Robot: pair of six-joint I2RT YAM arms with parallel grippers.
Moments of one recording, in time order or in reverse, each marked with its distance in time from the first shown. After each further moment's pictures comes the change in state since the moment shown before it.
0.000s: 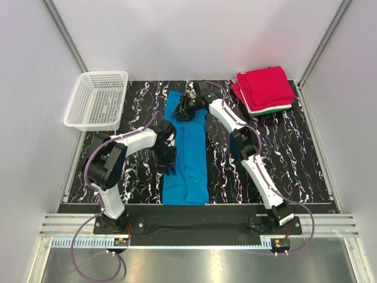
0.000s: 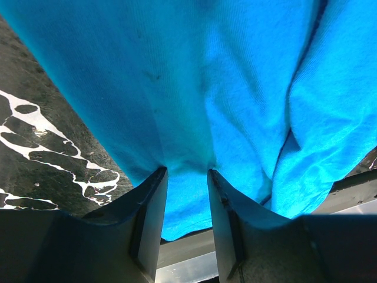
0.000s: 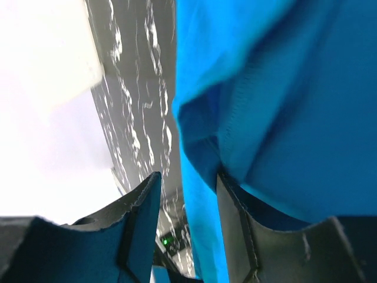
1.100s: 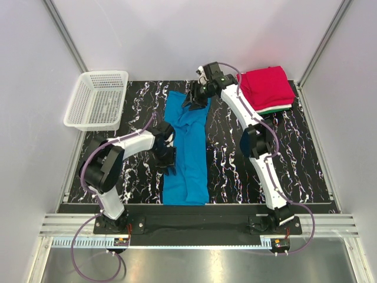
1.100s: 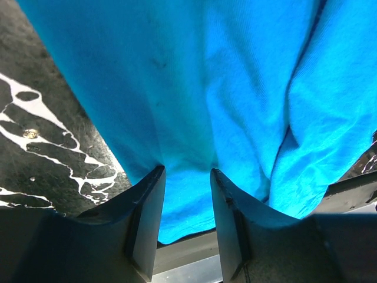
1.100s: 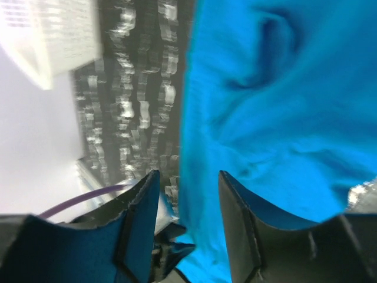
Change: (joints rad) left arm -0.001 -0.043 -0.046 0.044 -0.010 -0.043; right arm -0.046 -0.277 -0.066 -0.274 0.105 -0.239
